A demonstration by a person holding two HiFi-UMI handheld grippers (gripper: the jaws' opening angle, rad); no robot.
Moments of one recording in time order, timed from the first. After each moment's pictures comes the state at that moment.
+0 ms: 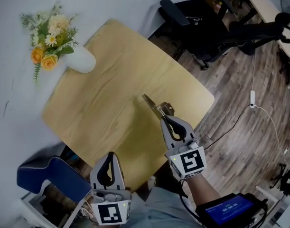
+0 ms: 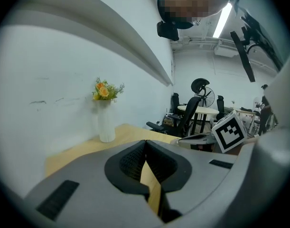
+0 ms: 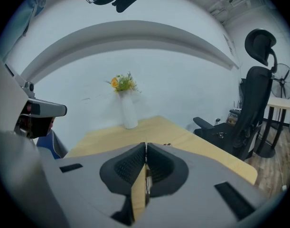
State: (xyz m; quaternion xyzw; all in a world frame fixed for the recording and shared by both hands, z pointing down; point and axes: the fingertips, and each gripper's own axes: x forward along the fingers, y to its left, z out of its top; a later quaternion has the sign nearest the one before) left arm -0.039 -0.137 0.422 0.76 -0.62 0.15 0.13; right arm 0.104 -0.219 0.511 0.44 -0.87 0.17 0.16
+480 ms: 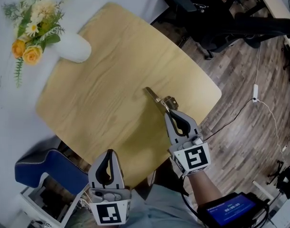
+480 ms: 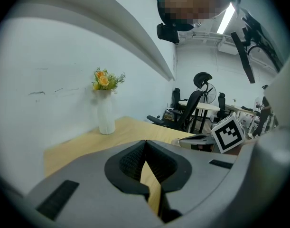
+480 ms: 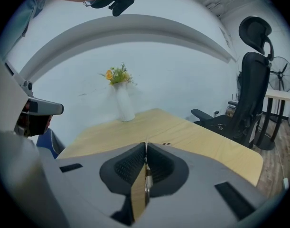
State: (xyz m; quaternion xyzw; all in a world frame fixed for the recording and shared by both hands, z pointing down) left arm -0.040 -0.143 0.457 0.75 -0.62 0.17 0.15; right arm 0.111 -0.220 0.560 0.44 -0.86 0.20 0.16
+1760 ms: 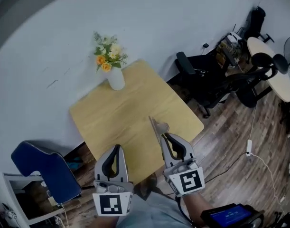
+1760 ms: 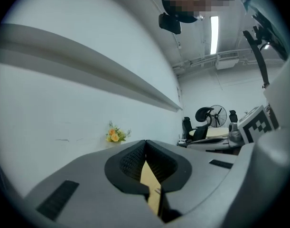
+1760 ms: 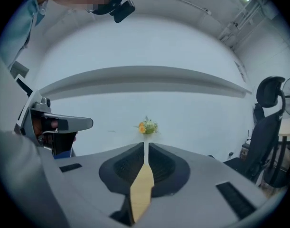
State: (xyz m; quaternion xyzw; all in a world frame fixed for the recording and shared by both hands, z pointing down) left arm -0.010 -0.051 0.265 0.72 -0.69 0.04 0.01; right arm 0.106 -0.111 0.314 0.39 -0.92 0.05 0.04
